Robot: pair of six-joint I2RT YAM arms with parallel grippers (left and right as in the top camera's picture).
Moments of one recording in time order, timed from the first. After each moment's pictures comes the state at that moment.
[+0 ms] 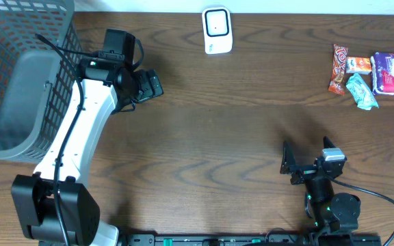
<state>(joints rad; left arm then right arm) -0.15 1.68 1.46 -1.02 0.07 -0.52 0.06 0.01 0.01 -0.07 -0.07 0.08</state>
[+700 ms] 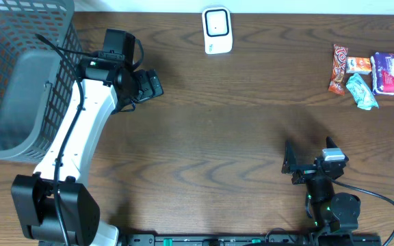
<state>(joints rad) -0.15 1.68 1.46 -1.02 0.07 -0.52 0.06 0.01 0.01 -0.07 -0.05 0.04</state>
